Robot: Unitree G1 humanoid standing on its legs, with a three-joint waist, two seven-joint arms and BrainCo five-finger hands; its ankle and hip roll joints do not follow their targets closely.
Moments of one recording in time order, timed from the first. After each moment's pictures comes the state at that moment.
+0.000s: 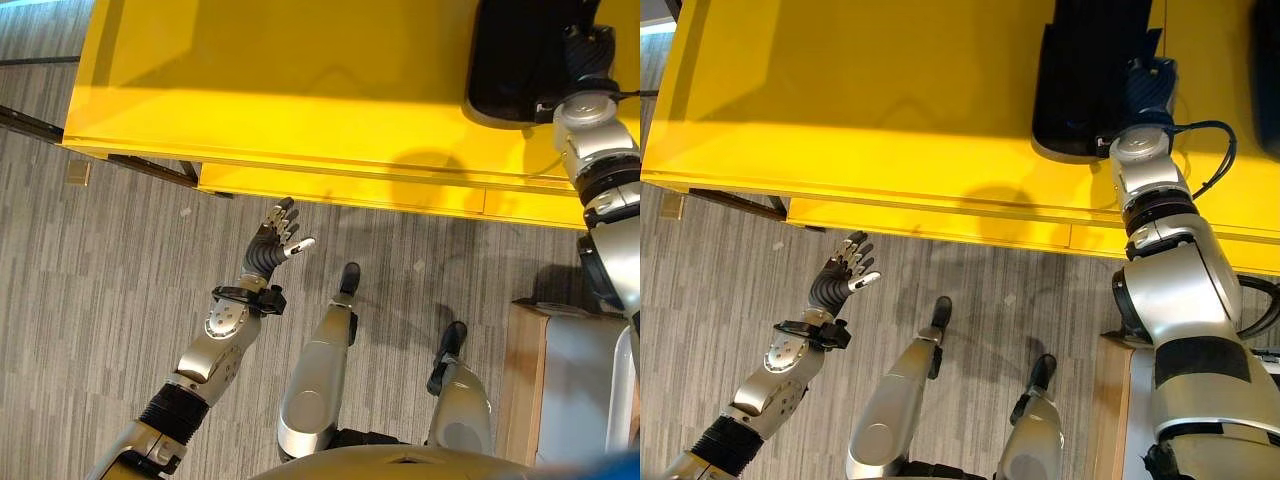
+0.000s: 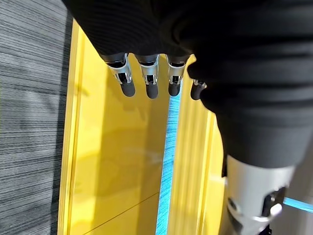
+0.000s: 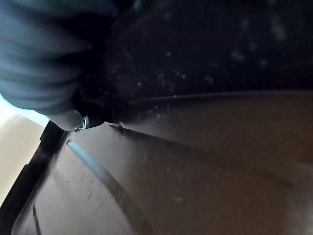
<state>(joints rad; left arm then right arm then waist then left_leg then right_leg) -0.10 0.52 -0.37 0.03 -0.66 -0.20 0.13 -1.39 -0.62 0.45 1.28 0.42 -0.03 -0.41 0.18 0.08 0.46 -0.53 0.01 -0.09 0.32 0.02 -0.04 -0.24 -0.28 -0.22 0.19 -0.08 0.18</state>
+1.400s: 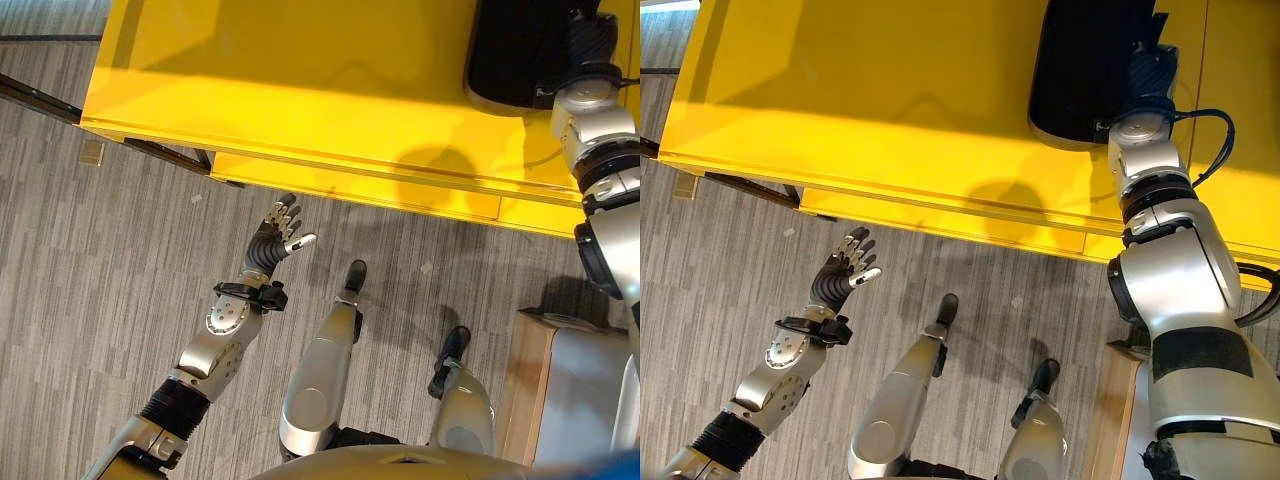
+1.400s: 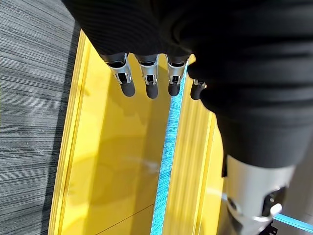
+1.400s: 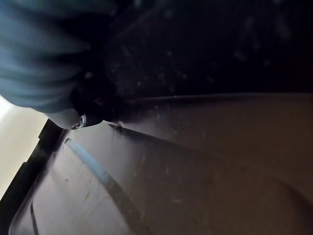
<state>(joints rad) -0.12 0.53 -0.38 0.03 -0.69 -0.20 0.13 -1.45 -0.60 0.48 1.33 0.45 -0.03 -0.40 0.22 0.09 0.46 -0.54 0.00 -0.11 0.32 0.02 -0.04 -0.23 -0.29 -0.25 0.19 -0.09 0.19</state>
